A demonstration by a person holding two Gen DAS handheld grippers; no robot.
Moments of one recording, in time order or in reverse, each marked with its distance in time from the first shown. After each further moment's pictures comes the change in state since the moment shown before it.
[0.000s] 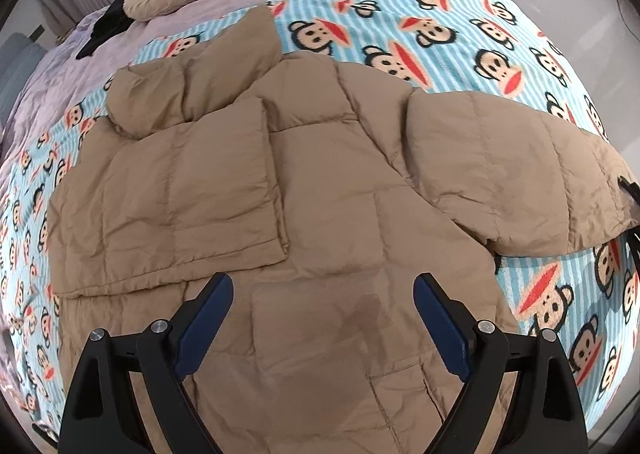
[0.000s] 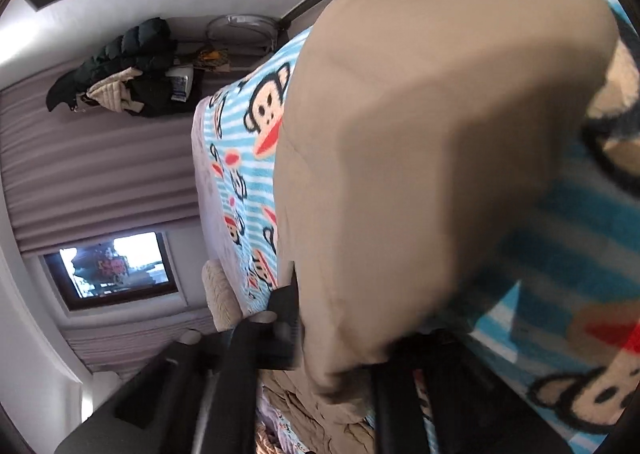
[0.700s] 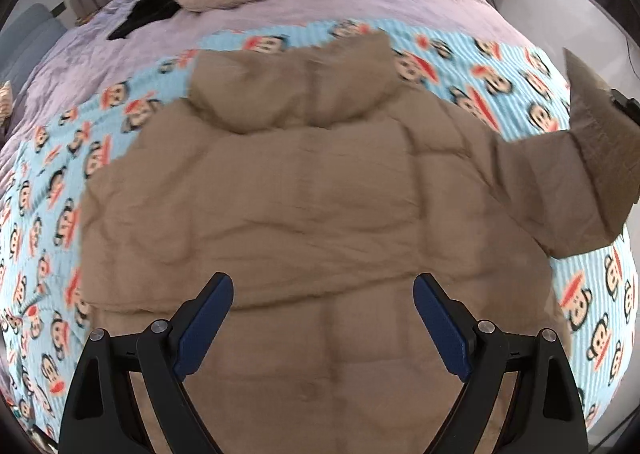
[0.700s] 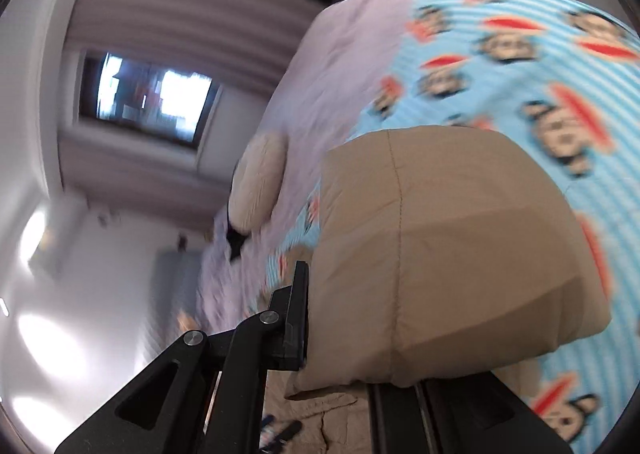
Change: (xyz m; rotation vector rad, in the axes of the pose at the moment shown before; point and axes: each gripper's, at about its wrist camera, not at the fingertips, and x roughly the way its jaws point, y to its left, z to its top) left arm -0.014 0.139 -0.005 -0.074 -0.084 -0.031; right arm 0.112 0.174 -0.200 -0.650 0.233 0.048
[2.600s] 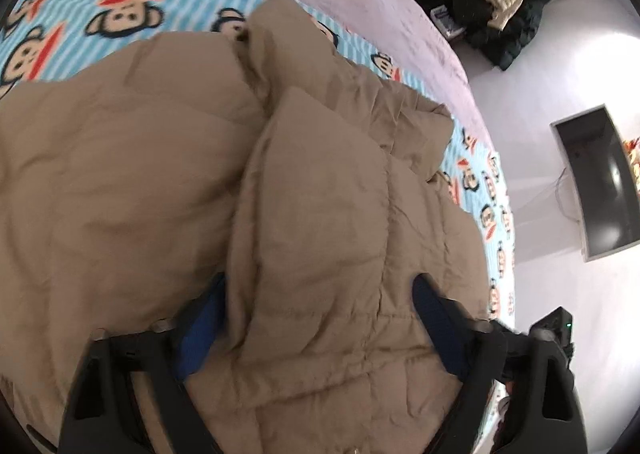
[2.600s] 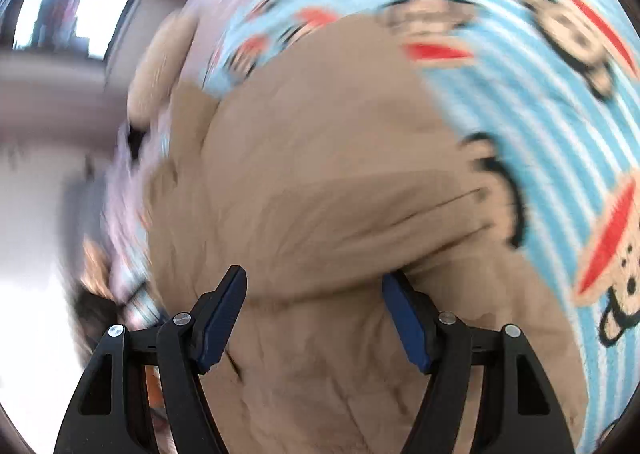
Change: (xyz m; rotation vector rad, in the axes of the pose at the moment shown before) left arm 0.090 0.127 0.037 -0.310 0.035 -0.553; right arm 0.055 -0.057 -0.122 0.112 0.240 -0.318
